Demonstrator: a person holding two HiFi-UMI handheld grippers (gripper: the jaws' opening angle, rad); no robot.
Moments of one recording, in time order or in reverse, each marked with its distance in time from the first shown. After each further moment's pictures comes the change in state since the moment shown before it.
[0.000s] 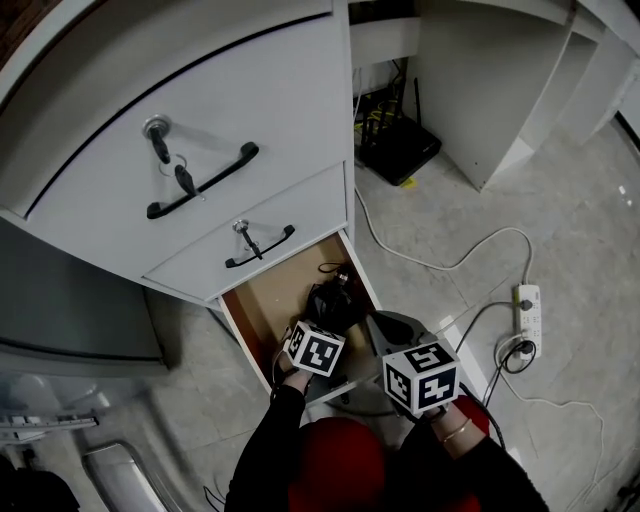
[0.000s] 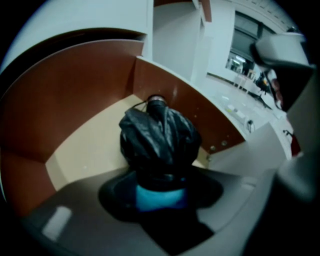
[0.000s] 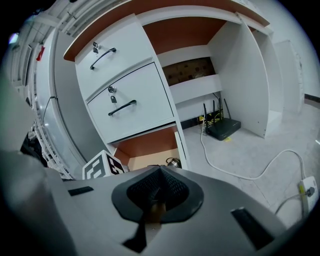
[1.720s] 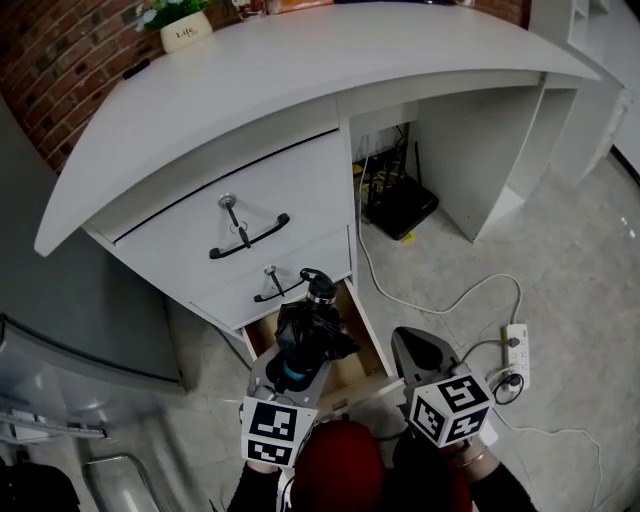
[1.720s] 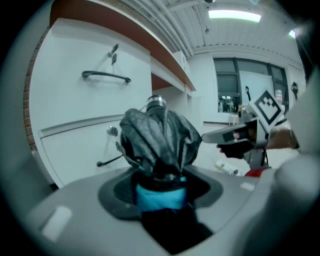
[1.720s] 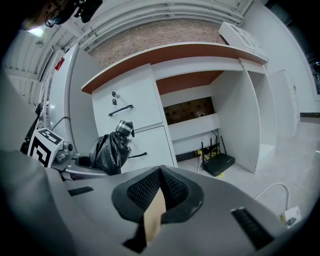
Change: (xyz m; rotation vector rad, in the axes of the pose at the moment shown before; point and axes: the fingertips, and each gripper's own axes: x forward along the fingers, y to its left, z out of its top) left arm -0.275 -0.018 0.107 0.029 -0.597 0.127; right arm -0.110 0.017 0.110 -0.088 -0.278 -0.023
